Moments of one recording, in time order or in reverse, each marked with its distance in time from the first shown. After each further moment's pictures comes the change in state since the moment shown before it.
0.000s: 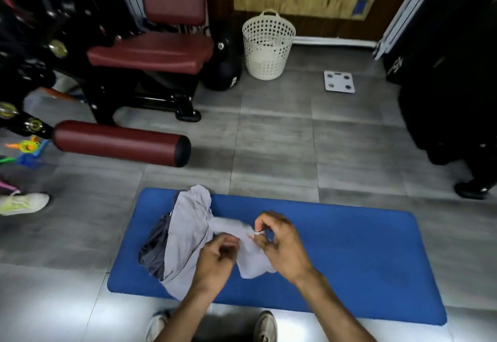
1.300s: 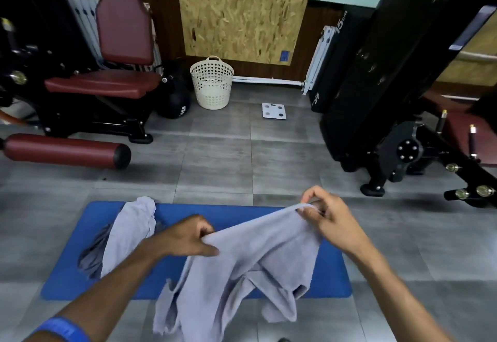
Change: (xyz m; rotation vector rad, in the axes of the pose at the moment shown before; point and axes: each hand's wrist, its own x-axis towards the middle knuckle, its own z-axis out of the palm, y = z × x) left_hand -0.219 0.147 0.140 0.514 -0.636 0.422; right_hand -0.307 0.006 -0.356 -0.050 0.145 0.023
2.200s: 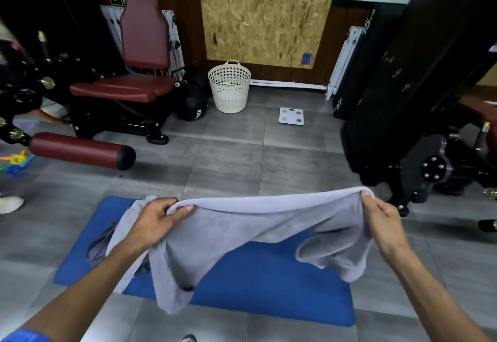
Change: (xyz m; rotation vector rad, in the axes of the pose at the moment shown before) left_hand 0.065 0.074 0.016 -0.114 0.707 -0.296; right_hand 0.053 0.152 -0.157 0.292 0.397 0.396
